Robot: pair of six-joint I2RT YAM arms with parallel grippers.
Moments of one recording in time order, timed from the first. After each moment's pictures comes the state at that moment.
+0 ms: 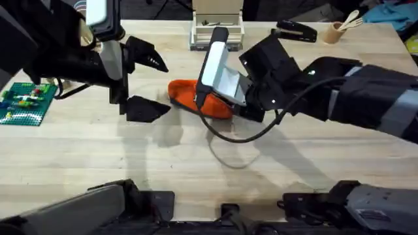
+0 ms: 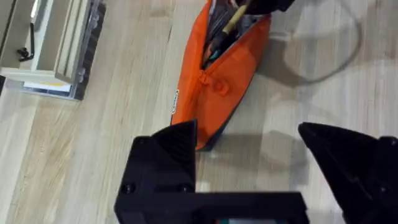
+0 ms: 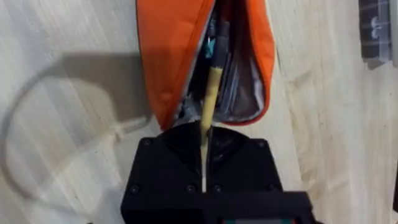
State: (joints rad) left arm 0.23 1.35 1.13 -1.25 0.86 1.63; right arm 0.69 1.44 0.92 -0.54 0.07 -0.64
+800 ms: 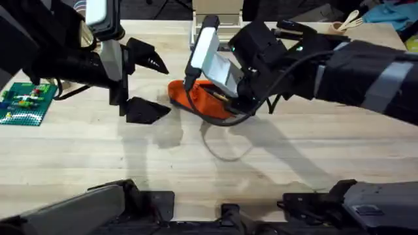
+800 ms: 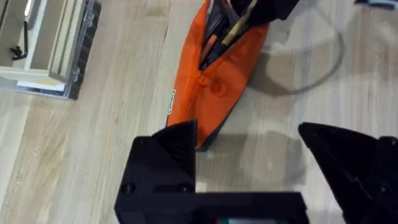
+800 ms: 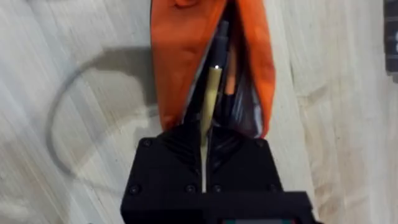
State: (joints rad) left arm 0.23 1.35 1.13 -1.27 0.86 1.63; right arm 0.69 1.55 1.10 -0.68 -0.01 -0.58
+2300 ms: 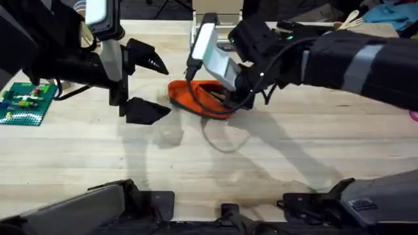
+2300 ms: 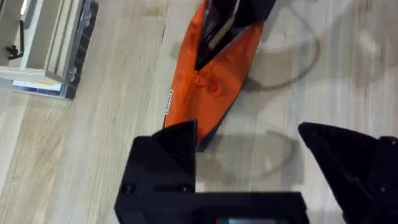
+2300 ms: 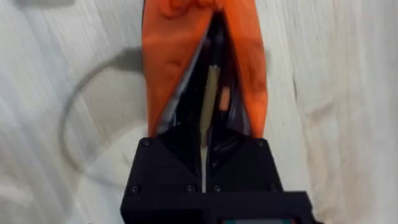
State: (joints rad) left arm 0.23 1.35 1.13 -1.28 0.86 1.63; right arm 0.63 1.65 1.16 -0.68 -0.11 -0.65
